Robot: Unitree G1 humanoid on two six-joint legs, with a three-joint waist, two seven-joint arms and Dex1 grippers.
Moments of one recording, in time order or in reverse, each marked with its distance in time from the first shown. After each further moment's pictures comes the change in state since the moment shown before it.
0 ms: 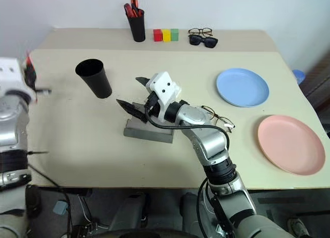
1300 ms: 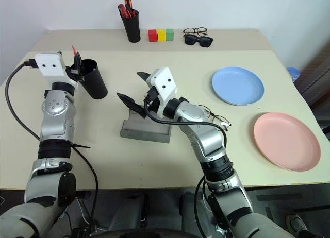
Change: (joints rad) left arm -0.042 -0.223 -0.148 0.295 0.081 -0.323 0.057; right arm -0.019 0.023 -0.028 0.048 -0.009 -0.036 -0.044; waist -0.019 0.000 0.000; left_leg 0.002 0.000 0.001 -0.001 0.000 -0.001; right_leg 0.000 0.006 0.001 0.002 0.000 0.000
